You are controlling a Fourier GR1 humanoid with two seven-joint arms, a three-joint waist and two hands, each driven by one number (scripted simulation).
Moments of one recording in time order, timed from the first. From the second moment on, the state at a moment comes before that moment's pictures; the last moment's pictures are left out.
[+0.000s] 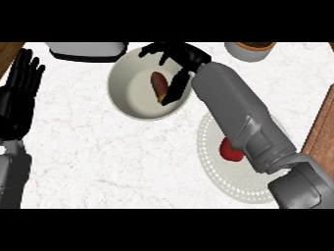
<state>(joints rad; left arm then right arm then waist) -0.31 0.26 0.18 -1.48 0.10 0.02 -0.01 -1.31 0.00 -0.02 -0.23 0.62 0.21 -0.32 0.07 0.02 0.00</state>
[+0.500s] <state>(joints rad) -0.32 0.29 0.21 -1.48 0.12 0.00 0.00 -1.30 -0.04 -0.20 -0.24 0.43 0.07 -0.39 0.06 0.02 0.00</state>
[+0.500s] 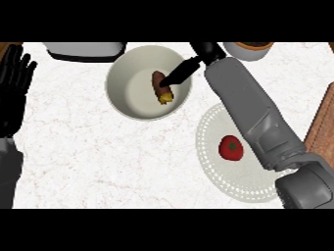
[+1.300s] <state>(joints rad) -0.33 0.27 0.19 -1.49 0.12 -0.01 0.00 -1.25 -0.37 -0.38 -0.17 0.30 0.29 -0.49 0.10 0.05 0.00</state>
